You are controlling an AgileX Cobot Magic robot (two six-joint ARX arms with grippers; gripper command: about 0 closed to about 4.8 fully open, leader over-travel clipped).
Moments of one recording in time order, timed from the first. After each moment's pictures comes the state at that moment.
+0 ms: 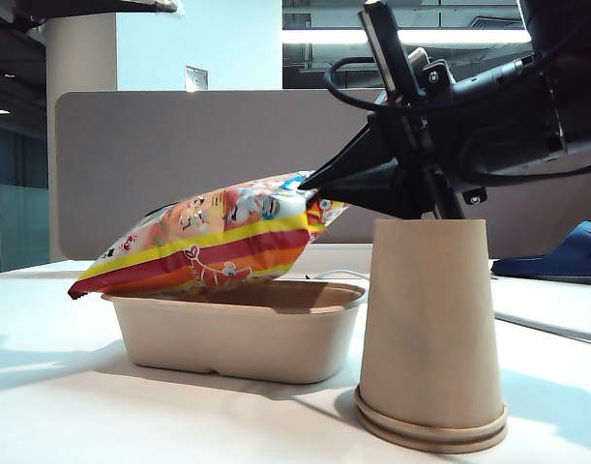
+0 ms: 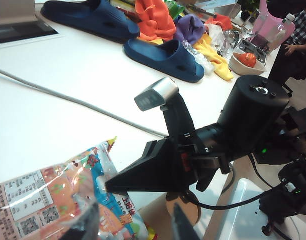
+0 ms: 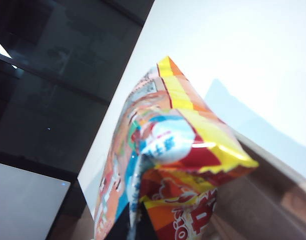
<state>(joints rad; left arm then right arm) -0.43 0.89 0.77 -0.22 0.69 -0.16 0.64 1.40 0.44 0.76 -0.42 0.92</state>
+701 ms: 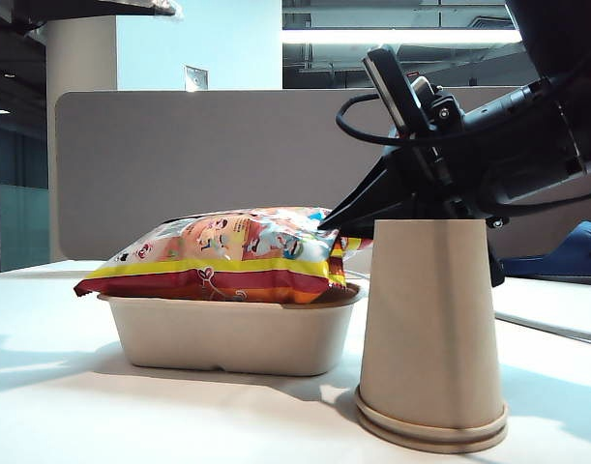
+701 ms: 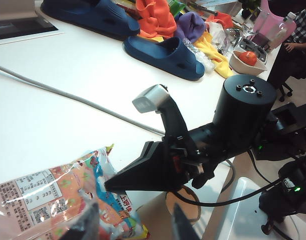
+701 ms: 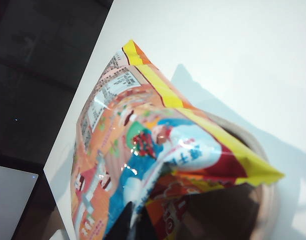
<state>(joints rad) -0.43 0.89 0.77 -0.23 0.69 -0.16 0.61 1.40 0.44 0.64 -0.41 0.83</state>
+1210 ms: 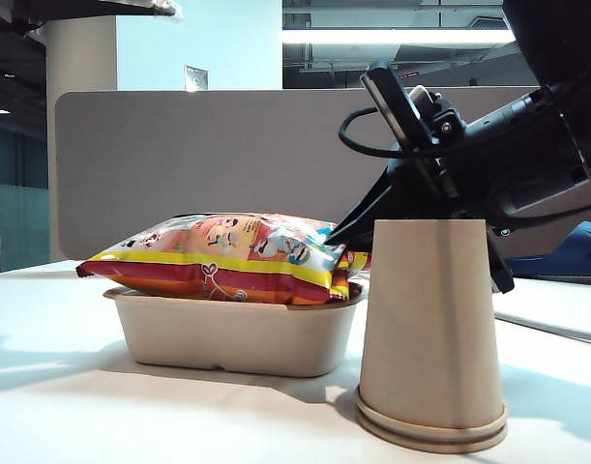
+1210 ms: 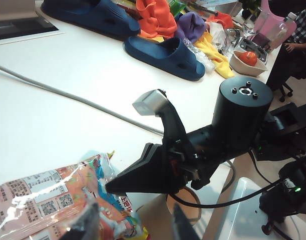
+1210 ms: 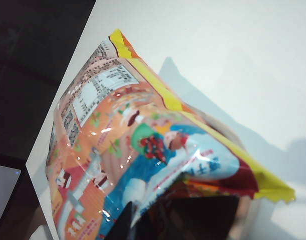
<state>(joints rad) -0.43 0.89 0.77 -0.23 0.69 -0.16 0.61 1.40 0.44 0.58 -0.40 0.78</state>
